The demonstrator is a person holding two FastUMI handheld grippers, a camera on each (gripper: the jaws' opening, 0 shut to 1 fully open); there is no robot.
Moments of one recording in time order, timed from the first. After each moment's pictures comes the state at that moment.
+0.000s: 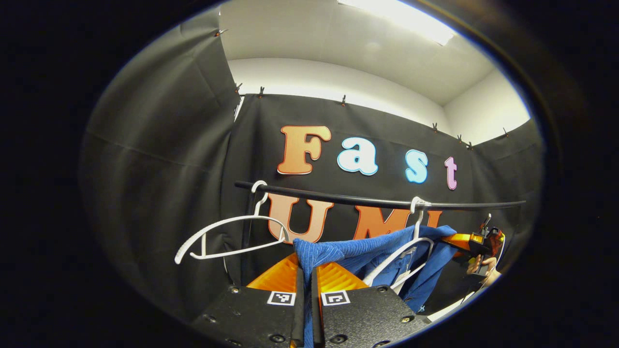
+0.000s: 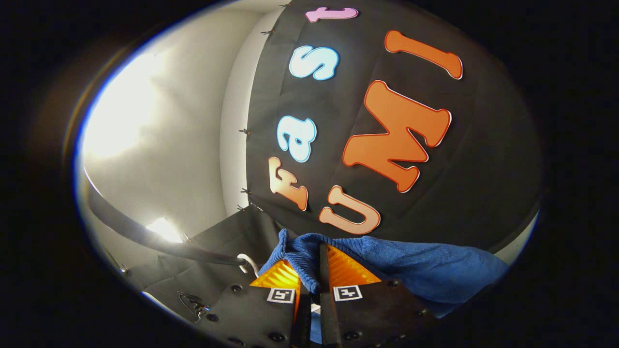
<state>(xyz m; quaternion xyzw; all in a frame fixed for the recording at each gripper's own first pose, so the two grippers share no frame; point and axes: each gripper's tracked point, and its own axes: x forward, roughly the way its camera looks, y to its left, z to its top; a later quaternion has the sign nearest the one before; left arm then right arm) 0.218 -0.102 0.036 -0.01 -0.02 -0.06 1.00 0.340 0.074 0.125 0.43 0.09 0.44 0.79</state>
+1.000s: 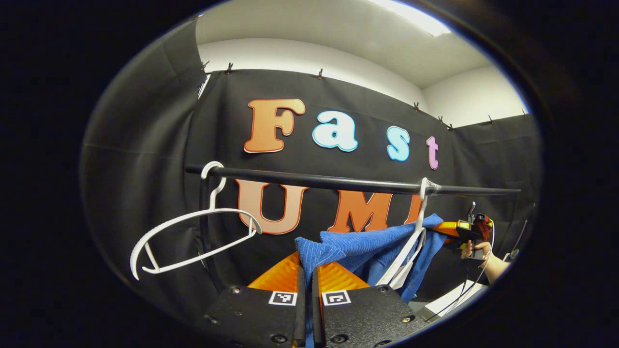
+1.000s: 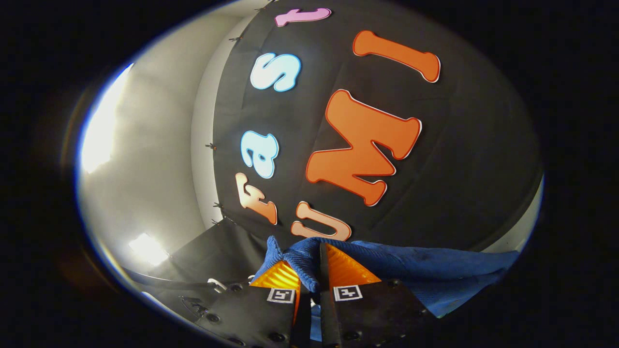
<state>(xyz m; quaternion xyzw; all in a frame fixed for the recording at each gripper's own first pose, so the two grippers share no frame) 0.294 -0.139 0.006 0.03 0.05 -0.14 0.99 0.425 0.028 0.102 0.45 0.13 0.36 0.81</state>
